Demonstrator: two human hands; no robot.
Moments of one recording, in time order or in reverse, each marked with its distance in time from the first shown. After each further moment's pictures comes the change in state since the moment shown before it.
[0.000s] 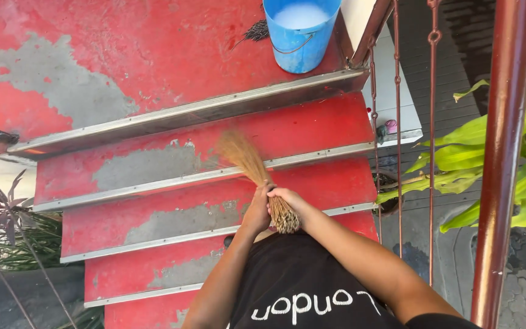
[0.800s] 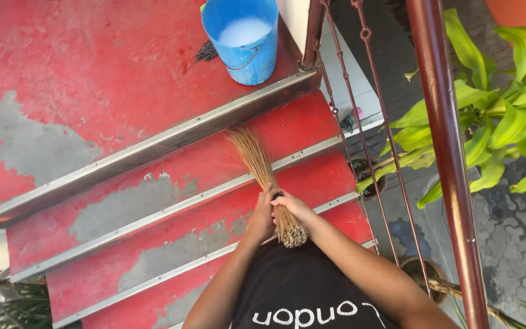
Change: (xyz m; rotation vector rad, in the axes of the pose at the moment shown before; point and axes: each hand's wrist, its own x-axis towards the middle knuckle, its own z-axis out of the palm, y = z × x) left_hand 0.018 0.031 0.021 0.073 -0.213 0.089; right_hand -0.059 -0.018 -0.008 0.089 0.198 -0.131
